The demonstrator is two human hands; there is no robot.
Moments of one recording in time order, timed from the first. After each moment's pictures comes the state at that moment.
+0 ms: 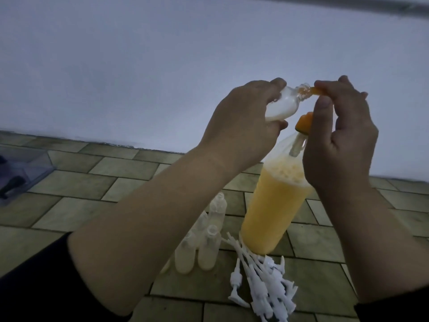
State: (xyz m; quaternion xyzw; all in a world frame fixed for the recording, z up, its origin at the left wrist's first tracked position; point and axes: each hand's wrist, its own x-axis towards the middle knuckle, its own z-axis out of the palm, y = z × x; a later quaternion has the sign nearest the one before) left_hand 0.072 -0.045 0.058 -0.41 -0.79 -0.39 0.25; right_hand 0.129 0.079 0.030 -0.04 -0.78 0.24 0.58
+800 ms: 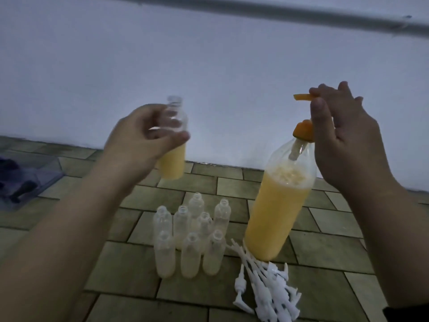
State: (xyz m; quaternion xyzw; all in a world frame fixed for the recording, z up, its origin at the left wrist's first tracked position) left_hand 0.044 -0.163 0.032 -0.24 -0.72 -0.65 0.09; right_hand 0.146 0.089 0.053 -0.04 -0.87 0.18 0.45
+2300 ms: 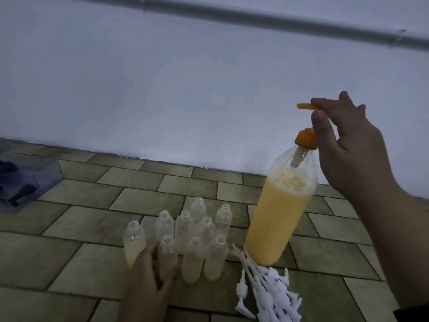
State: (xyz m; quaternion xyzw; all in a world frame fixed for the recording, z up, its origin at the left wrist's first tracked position) left_hand 0.097 -0.183 -0.186 -0.15 -0.81 -0.55 0.08; right_hand 0.146 0.092 0.056 -0.06 -0.88 0.14 0.44
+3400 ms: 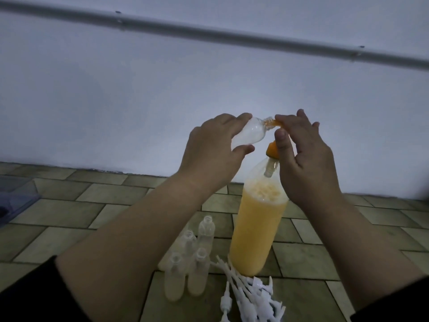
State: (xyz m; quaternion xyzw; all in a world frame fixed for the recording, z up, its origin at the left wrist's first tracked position) left_hand 0.063 -0.053 0.058 -0.38 -0.81 -0.37 0.25; right_hand 0.137 0.087 0.044 -0.05 -0.86 0.17 0.48
